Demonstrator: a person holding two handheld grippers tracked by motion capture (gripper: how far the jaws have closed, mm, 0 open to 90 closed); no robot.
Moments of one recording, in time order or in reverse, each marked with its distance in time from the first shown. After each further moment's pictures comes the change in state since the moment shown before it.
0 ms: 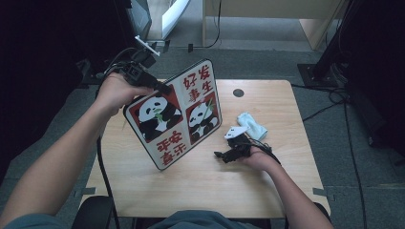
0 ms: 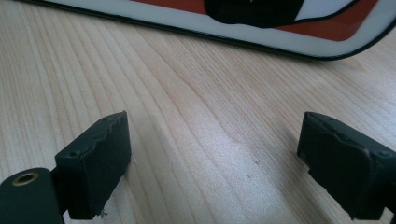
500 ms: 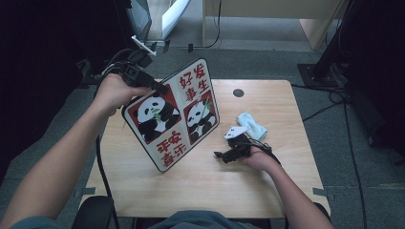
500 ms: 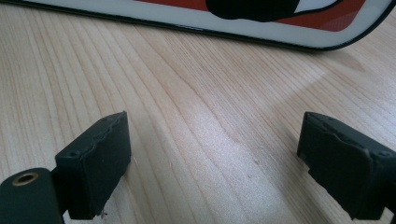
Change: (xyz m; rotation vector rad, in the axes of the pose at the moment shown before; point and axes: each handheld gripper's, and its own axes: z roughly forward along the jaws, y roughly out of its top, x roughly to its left) left arm 0.009 -0.004 -0.001 -0.001 0.023 -0.078; right arm 0.000 0.000 0.000 0.000 0.001 0.000
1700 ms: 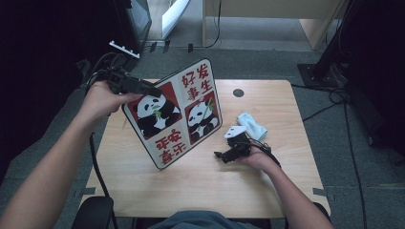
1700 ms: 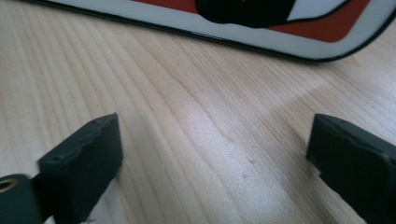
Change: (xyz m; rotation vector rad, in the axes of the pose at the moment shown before) left arm -0.002 -0.036 -0.025 -0.163 0.003 0.062; right arm 0.000 0.001 0.002 0.015 -0.021 0.023
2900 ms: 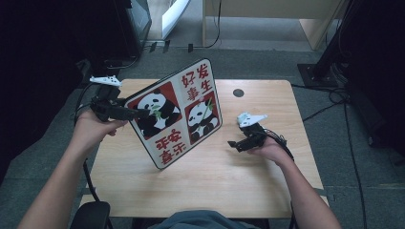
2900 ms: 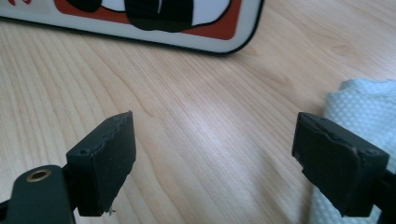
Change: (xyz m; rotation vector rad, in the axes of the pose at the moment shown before) left arm 0.003 -0.082 0.000 -0.130 0.052 0.011; right arm -0.045 0.000 -0.041 -0.001 -0.020 0.053
